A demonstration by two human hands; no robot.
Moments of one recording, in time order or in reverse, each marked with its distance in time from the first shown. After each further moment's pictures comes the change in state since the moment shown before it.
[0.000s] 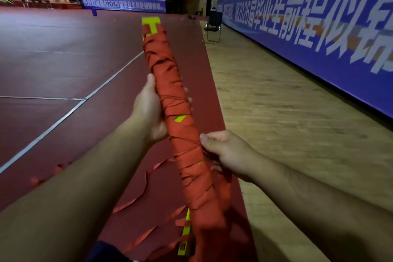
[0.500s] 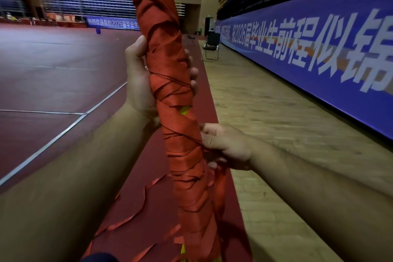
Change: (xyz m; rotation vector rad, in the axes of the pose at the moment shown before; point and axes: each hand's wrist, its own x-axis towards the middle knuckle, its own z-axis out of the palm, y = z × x) left_hand -0.050 0.067 0.059 -0.091 -0.504 0.231; right_hand -0.004 -0.064 -0.005 0.169 -0.326 -0.054
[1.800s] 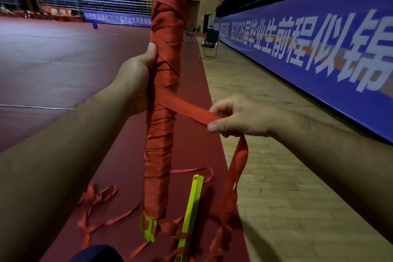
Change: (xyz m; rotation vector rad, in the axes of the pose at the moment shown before) left_hand 0.004 0.022 -0.023 0.492 0.526 -0.114; right_hand -0.016 -0.064 -0.024 -0.742 0.116 0.039
